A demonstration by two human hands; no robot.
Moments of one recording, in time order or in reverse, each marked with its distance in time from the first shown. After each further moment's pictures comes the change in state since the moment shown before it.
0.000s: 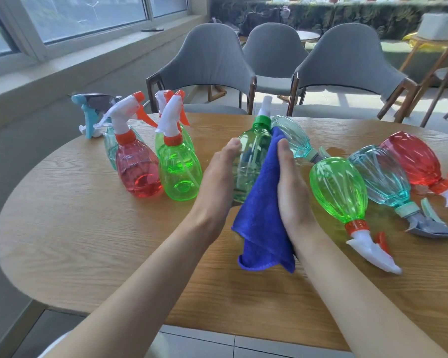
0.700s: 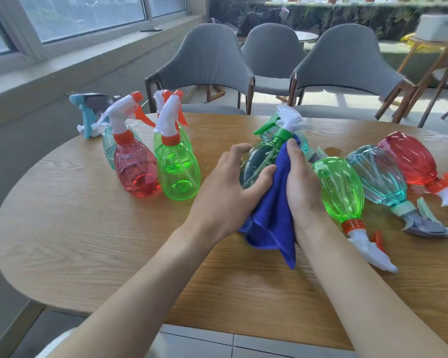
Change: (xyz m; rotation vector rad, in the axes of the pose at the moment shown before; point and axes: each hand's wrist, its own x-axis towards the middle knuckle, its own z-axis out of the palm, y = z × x) left_hand -0.010 -0.007 -0.002 0.835 -0.014 0.386; right_hand 0.016 -0.002 -0.019 0.059 0.131 0.081
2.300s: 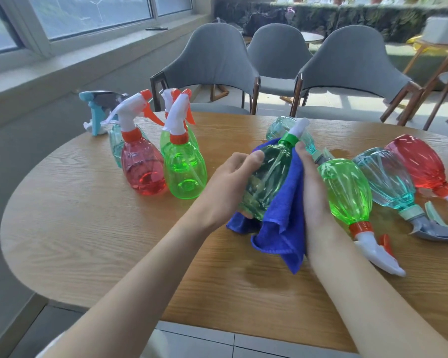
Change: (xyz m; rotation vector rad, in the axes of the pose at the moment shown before) left_hand 0.019 -0.002 -0.013 -0.440 -0.265 -0.300; right_hand -0.002 0.005 0.003 0.246 -0.078 0.140
